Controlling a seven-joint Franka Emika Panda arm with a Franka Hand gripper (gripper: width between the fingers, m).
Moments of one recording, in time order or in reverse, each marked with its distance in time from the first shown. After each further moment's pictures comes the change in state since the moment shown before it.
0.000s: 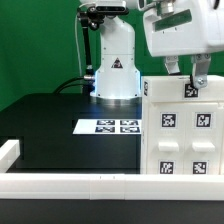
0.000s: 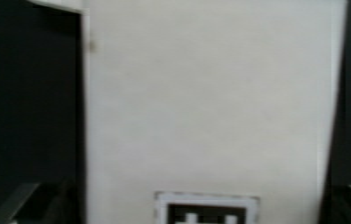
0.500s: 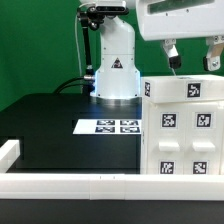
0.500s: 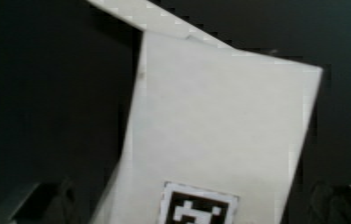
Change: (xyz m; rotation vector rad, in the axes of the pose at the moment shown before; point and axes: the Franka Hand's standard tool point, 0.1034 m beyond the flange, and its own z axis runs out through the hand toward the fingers) arm -0.009 0.000 -0.018 -0.033 -0.031 -0.262
